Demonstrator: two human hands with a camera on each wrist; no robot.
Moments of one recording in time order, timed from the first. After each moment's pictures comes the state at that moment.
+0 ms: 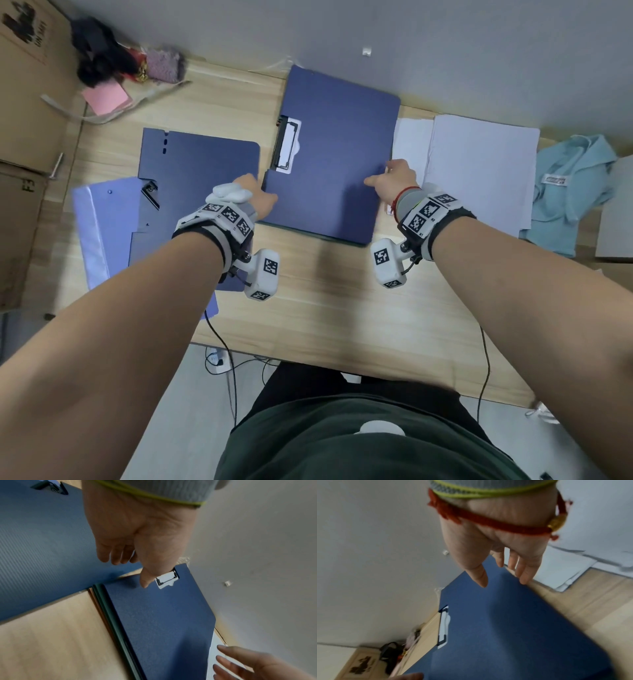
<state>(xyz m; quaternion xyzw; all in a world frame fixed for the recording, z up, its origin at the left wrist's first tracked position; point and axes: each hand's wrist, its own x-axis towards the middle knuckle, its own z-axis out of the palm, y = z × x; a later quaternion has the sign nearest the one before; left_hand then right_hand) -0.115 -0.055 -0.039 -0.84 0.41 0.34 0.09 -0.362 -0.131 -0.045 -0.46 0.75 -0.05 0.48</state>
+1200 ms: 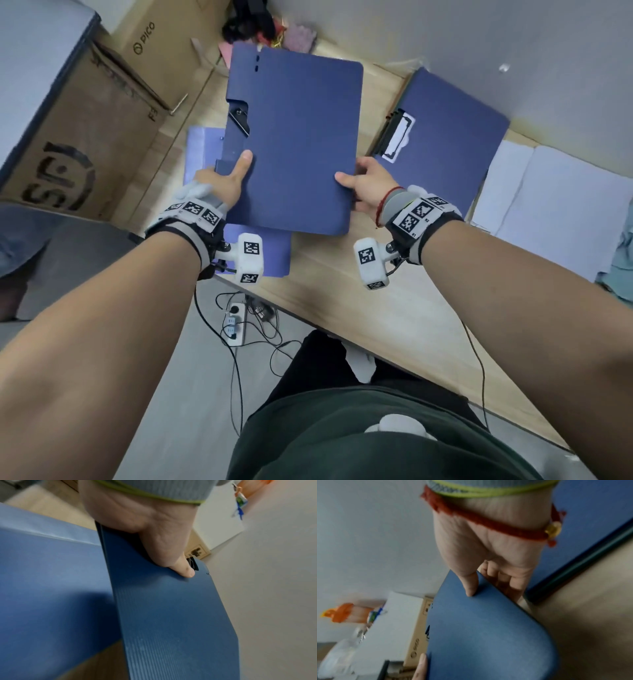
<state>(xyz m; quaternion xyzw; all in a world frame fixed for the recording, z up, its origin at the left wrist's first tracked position) 0.054 0.115 0.012 -0.94 0.15 0.30 -0.10 -0.167 -0.022 -0.010 -0.39 0.56 -0.09 0.73</state>
